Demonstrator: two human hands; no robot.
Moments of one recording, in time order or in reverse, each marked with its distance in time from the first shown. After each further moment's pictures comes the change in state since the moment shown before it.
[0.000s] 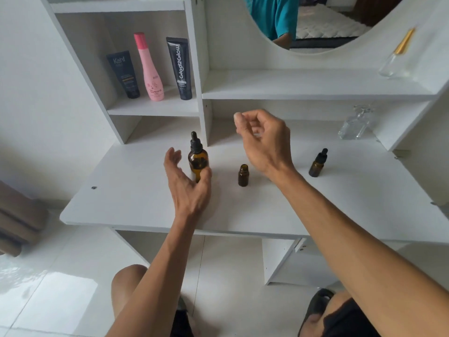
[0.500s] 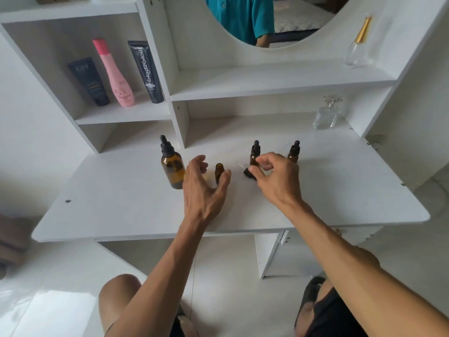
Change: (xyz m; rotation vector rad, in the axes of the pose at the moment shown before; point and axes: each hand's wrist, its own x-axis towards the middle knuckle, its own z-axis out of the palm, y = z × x) left_hand -0.033 0.023 0.049 0.219 -0.226 0.115; right_hand -0.052 0.089 -0.055 -0.298 0.042 0.181
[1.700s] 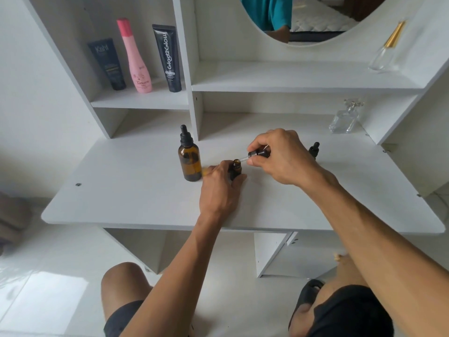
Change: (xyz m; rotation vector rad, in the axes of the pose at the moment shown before) left_hand 0.008 -0.017 0.010 0.120 -0.152 0.032; right_hand 0.029 -0.073 -0.022 -0.257 -0.422 -0.209
